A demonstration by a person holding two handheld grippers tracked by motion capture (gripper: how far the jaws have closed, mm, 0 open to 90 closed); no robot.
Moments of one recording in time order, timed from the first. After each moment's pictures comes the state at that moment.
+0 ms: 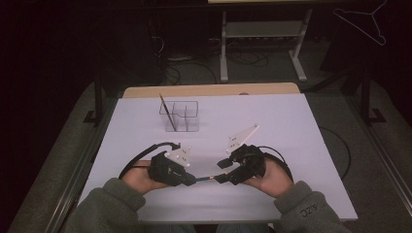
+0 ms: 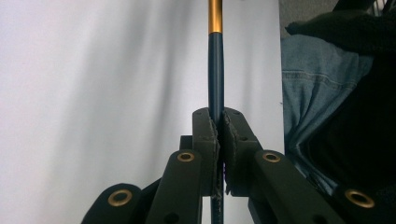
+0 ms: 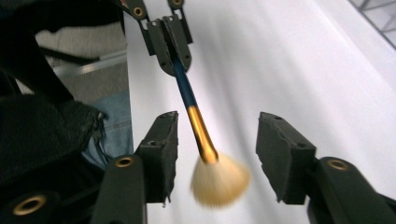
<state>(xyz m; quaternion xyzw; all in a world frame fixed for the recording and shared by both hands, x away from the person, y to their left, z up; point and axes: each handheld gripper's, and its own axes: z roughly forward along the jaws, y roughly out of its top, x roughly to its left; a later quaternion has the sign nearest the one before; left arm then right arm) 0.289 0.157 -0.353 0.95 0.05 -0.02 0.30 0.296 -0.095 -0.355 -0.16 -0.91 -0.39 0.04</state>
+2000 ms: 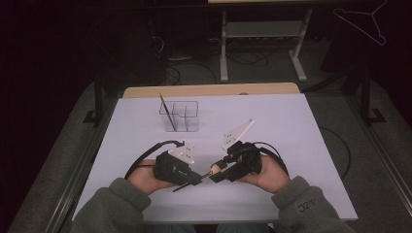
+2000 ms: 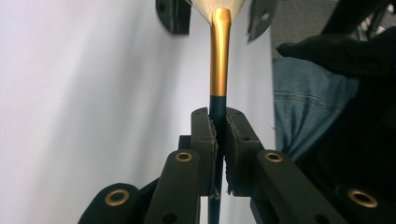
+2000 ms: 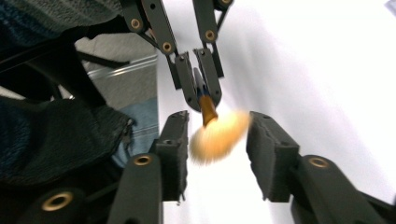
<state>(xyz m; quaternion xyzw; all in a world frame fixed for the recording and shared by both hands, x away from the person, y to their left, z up) 0.291 0.145 -0.352 0.94 0.06 -0.03 0.33 0.303 -0.085 -0.346 -0.13 -0.90 -0.40 0.08</state>
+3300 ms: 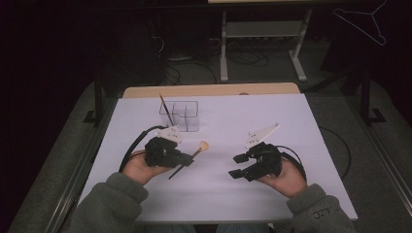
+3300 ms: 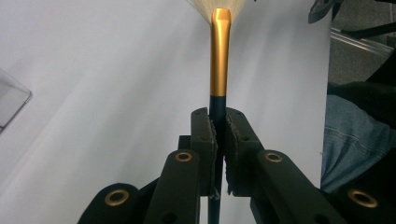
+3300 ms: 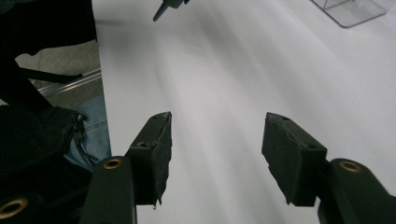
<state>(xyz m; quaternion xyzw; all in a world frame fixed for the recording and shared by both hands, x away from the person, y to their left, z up) 0.320 0.172 -0.345 0.92 0.18 0.00 0.36 0.300 -0.135 -0.363 -0.22 -0.89 -0.40 0.02</state>
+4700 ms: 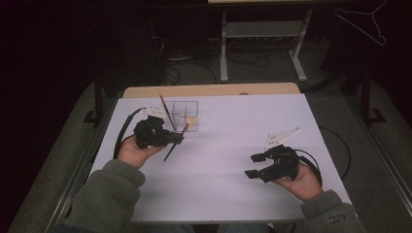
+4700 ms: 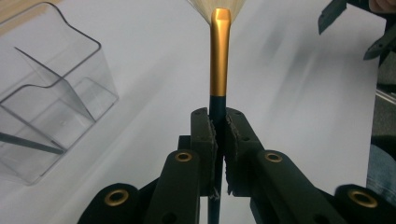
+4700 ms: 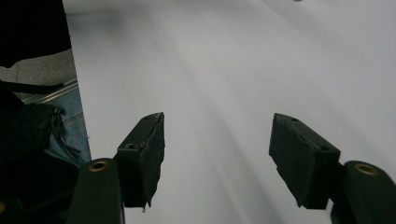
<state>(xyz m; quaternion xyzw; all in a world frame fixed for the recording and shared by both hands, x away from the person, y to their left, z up) 0.362 0.203 -0.329 0.88 0.27 0.03 0.40 0.297 -0.180 -0.377 -0.26 -0.88 -0.41 0.00</state>
